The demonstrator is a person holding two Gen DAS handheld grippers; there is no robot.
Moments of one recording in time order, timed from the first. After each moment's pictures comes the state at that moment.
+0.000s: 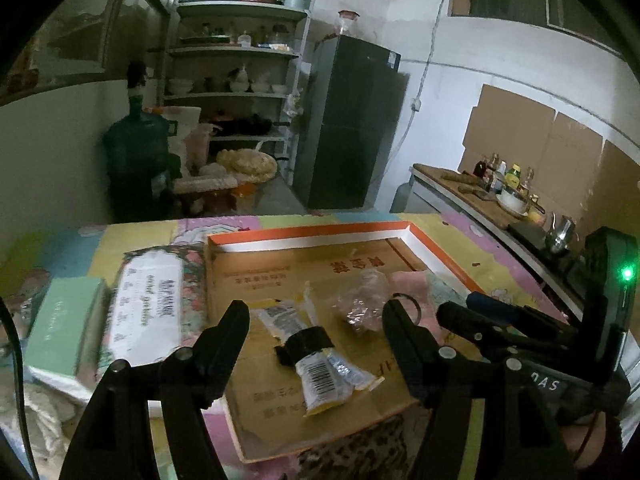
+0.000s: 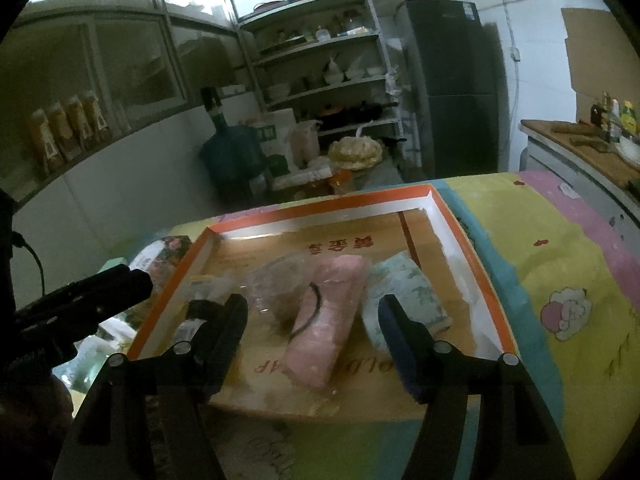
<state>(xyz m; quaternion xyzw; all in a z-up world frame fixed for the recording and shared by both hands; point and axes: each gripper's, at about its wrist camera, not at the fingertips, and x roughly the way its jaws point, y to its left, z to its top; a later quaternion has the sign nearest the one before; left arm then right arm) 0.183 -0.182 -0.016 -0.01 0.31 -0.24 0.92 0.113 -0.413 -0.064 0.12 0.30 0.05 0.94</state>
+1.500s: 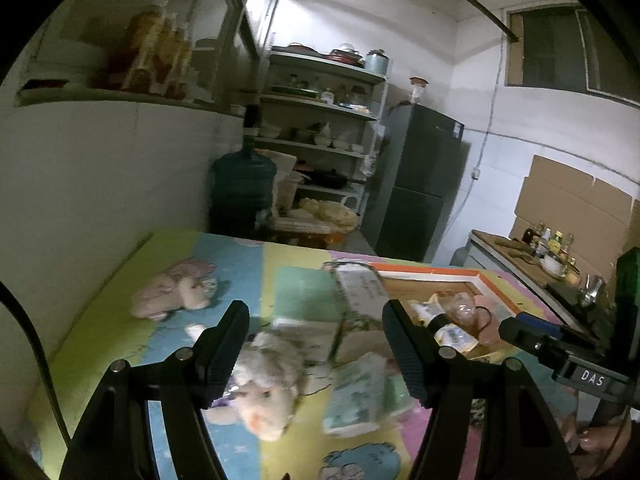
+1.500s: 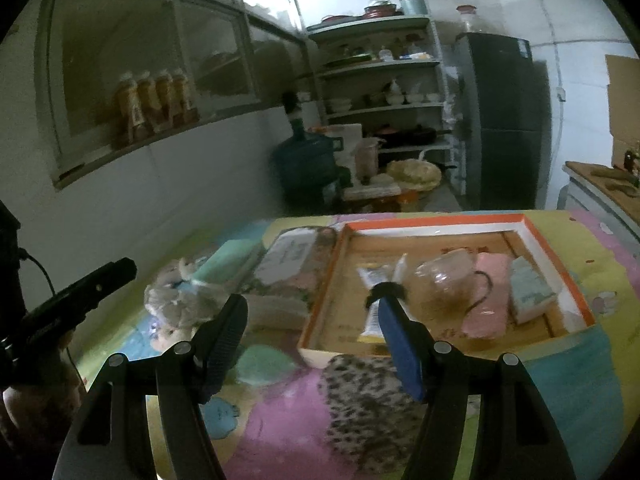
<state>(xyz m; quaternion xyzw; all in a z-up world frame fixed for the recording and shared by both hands) 0.094 0.010 0.007 -0.07 0.23 -0.12 0.96 0.053 -0.259 -0.019 0.07 0.27 0.12 0.95</state>
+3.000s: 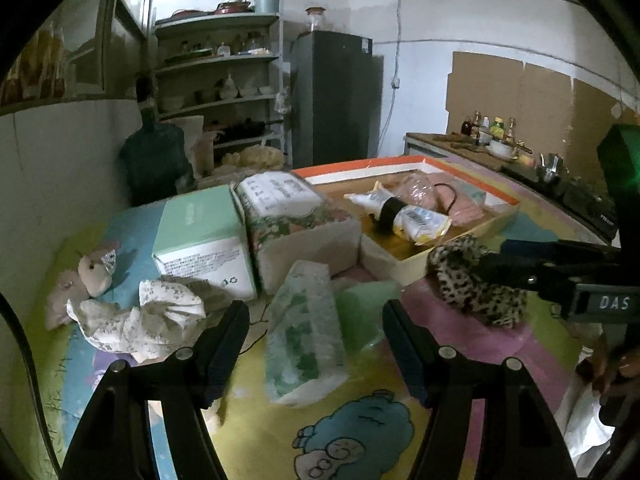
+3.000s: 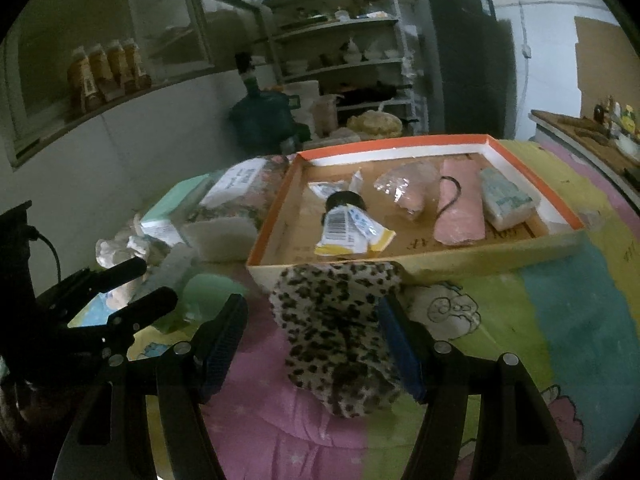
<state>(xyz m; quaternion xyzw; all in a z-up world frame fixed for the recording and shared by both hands) 0.118 -0.053 -0.064 0.08 0.30 -0.26 0.91 0.041 -0.275 -0.077 0.10 0.34 0.05 0.93</state>
